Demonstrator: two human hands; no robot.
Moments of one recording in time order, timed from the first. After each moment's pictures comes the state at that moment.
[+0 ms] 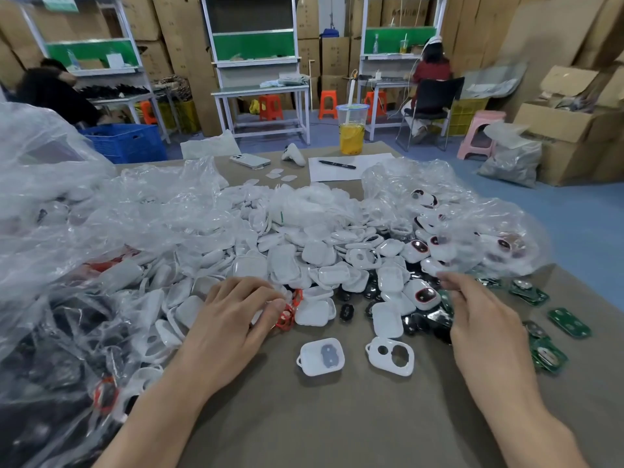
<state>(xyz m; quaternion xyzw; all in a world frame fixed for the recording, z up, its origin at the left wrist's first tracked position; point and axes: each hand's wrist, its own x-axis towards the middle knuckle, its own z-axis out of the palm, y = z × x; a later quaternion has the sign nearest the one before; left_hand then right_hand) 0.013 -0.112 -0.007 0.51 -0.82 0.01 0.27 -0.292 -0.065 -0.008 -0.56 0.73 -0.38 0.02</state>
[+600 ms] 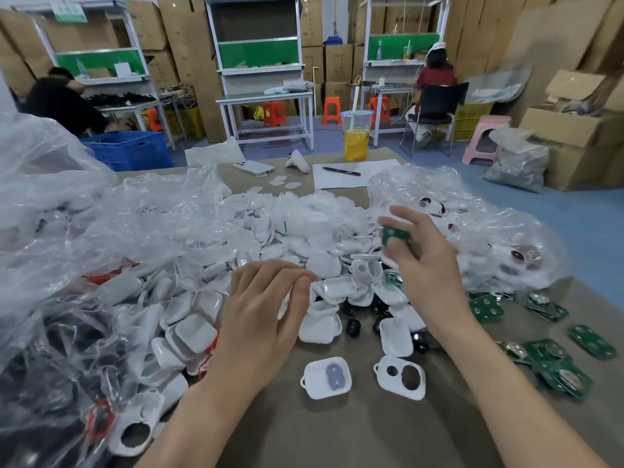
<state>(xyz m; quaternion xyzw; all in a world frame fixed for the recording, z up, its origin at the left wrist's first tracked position) -0.031 -0.119 0.011 0.44 -0.76 0.05 0.47 -0.251 -0.151 0.030 -0.56 0.48 -0.61 0.28</state>
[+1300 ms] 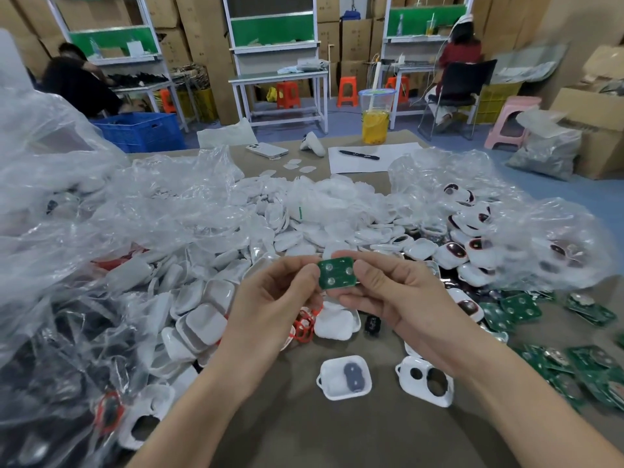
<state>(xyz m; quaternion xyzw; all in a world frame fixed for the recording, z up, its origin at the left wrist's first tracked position) -0.032 -0.118 0.023 0.43 -0.55 -0.45 0.55 -0.213 -0.130 0.031 -0.47 0.28 -0.49 0.68</state>
